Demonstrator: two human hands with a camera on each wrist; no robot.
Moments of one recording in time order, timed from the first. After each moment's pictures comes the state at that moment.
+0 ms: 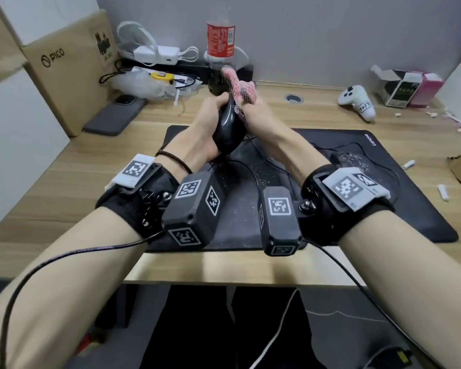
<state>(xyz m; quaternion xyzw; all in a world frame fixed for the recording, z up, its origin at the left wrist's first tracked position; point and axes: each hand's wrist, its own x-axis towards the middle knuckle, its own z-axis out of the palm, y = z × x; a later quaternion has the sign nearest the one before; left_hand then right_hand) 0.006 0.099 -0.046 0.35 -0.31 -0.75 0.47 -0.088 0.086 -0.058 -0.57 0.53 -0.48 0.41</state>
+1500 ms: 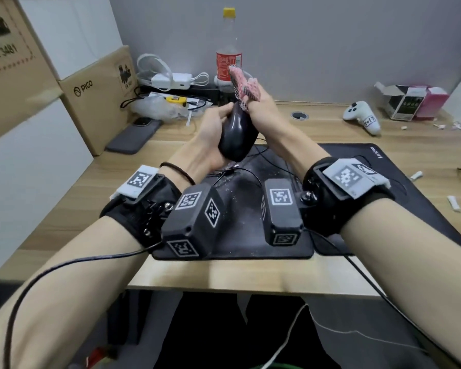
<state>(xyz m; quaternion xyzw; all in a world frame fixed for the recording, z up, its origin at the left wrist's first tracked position) 0.018 0.102 -0.032 0.42 -0.36 -0.71 0.44 -0.086 0.076 -0.029 -0.60 0.49 -0.52 0.38</state>
